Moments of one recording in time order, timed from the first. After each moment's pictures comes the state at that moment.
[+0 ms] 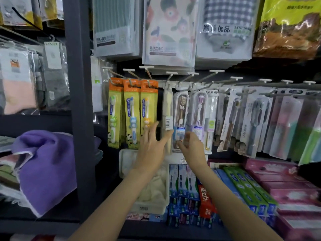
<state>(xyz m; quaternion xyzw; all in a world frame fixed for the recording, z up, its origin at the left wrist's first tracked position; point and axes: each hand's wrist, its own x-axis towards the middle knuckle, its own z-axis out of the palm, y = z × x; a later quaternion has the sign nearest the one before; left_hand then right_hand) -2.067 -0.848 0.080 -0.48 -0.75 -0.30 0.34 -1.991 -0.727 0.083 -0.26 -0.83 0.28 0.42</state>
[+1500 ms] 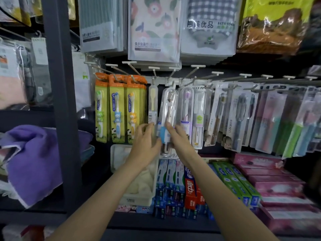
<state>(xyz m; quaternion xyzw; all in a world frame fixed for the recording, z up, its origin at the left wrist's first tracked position) -2.039 -0.839 0.086 -0.46 -0.75 -0.46 0.16 -1.980 -0.728 0.094 -0.15 -0.70 0.61 0.33</state>
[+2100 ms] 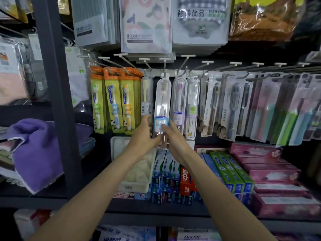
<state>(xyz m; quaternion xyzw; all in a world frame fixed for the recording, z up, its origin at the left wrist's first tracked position) -2.009 -0.842 0.097 -0.47 -0.73 -0.50 0.06 -1.955 -0.738 0.079 -0.08 -0.66 0.69 0.28</state>
